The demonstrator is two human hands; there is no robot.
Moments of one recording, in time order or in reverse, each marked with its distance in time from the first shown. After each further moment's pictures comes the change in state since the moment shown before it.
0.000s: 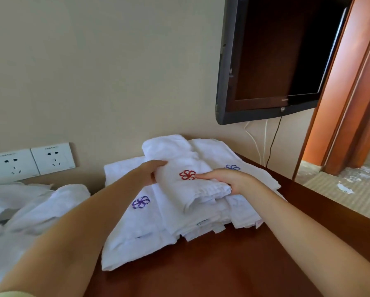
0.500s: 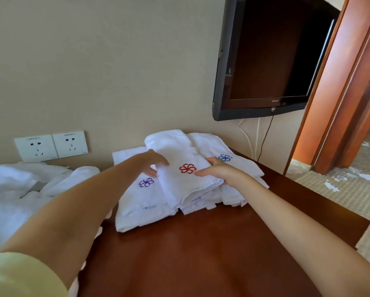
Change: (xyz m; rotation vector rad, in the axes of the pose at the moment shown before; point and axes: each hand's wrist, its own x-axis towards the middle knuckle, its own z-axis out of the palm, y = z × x) left_hand -0.079 0.010 0.014 0.451 0.086 -0.054; right_hand -0.044 0.019 0.035 -0.464 0.426 -0.169
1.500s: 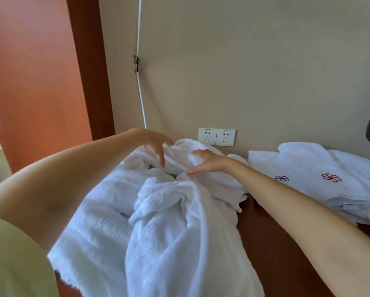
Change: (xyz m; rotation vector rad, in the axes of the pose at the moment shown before) left_hand -0.343 -0.120 -0.291 1.154 0.324 -0.167; right_hand -0.143 -0.178 0.329 -0.647 -0.487 -0.632
